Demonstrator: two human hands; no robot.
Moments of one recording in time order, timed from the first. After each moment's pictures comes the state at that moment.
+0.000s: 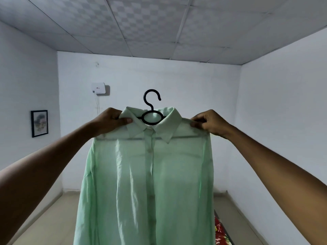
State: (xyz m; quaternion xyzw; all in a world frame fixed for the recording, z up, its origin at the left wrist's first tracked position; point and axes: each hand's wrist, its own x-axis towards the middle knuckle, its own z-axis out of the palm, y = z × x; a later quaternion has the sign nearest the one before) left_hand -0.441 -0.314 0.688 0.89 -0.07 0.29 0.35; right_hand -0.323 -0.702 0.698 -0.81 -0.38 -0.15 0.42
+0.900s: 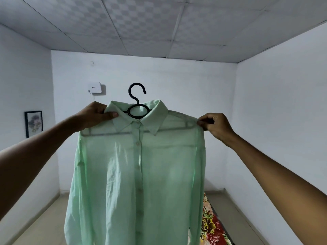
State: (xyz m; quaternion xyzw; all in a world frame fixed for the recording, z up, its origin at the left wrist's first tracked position) left_hand -0.444 -0.286 0.702 0.88 -0.04 0.29 0.38; right_hand -0.309 -0.719 0.668 -0.76 -0.30 -0.24 0.52
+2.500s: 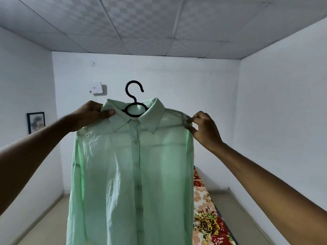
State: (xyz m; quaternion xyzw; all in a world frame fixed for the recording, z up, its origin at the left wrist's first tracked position) left_hand -0.433 -0.282 0.708 0.88 -0.05 0.27 0.39; right_hand -0.282 -0.678 0.641 -0.78 -0.31 -0.48 0.25
